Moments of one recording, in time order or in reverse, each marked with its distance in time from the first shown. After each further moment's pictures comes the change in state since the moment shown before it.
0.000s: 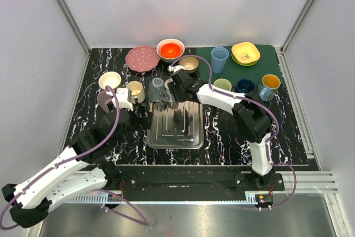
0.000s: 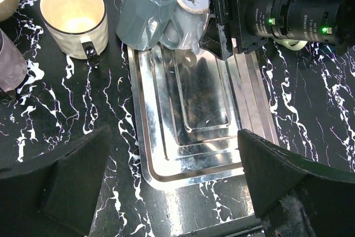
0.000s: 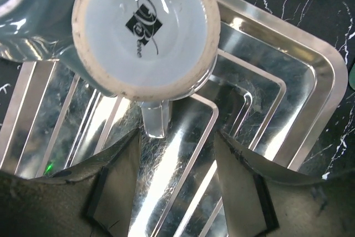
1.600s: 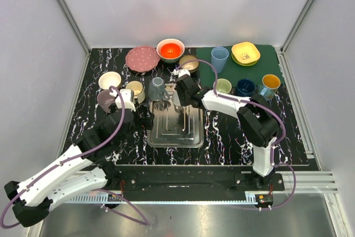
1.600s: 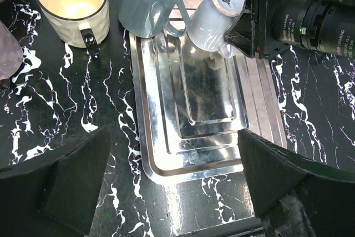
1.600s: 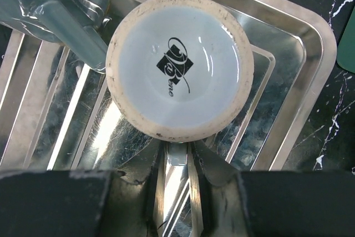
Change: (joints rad) left arm 0.006 0.026 -0.037 0.017 -0.003 -0.034; right arm 0.004 -0.085 -0.186 0.152 0.052 0.013
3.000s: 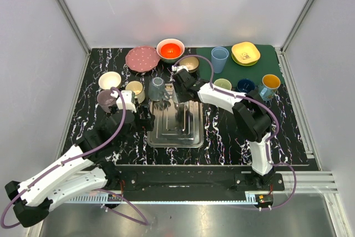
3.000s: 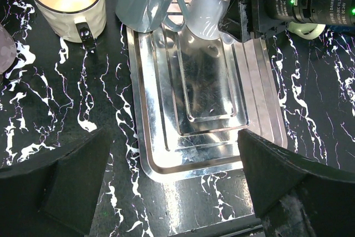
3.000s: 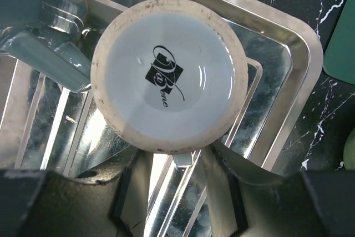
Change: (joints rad) left arm 0.000 -0.004 -0.027 0.011 0.016 -0.010; right arm -0.021 0.096 0.185 -0.174 0.012 -0.005
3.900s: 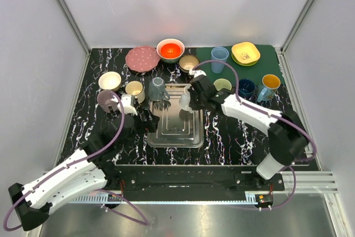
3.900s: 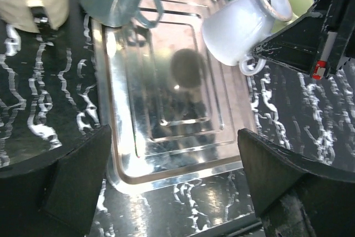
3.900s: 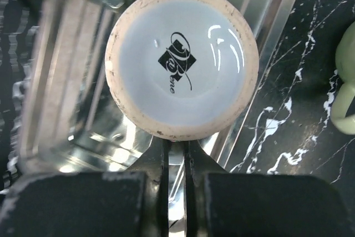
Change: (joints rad) left arm 0.018 -0.047 -0.143 0.164 0.058 -0.066; right arm -0.007 -0.376 -0.326 -0.005 -0.081 0.113
